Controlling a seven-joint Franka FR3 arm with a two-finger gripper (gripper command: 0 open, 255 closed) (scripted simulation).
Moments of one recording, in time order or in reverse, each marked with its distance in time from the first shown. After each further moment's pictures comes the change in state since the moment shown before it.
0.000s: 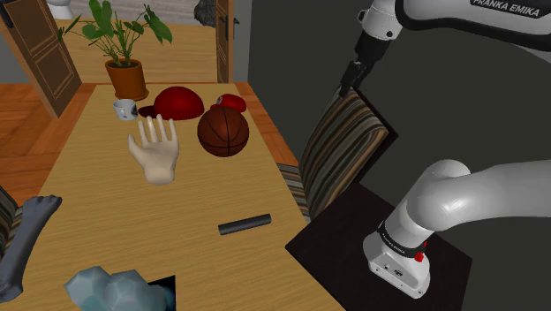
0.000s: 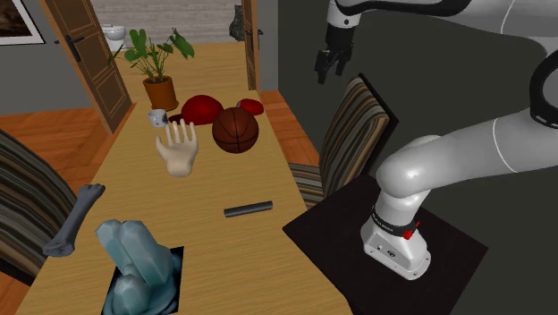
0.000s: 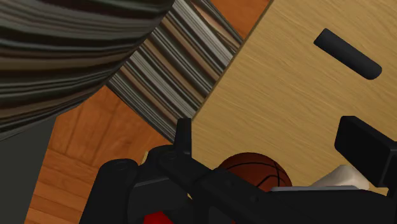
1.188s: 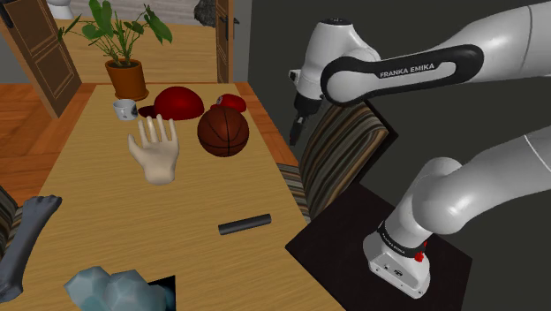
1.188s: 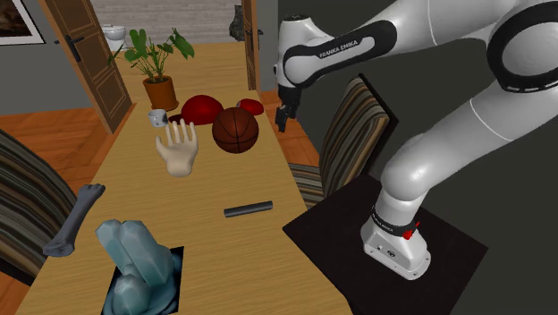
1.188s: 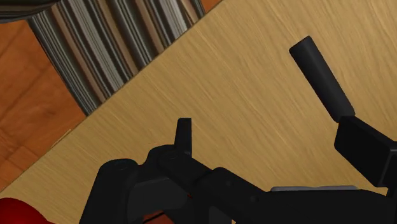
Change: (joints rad) arm 0.160 0.290 0.121 -0.194 0.040 0.449 -0.092
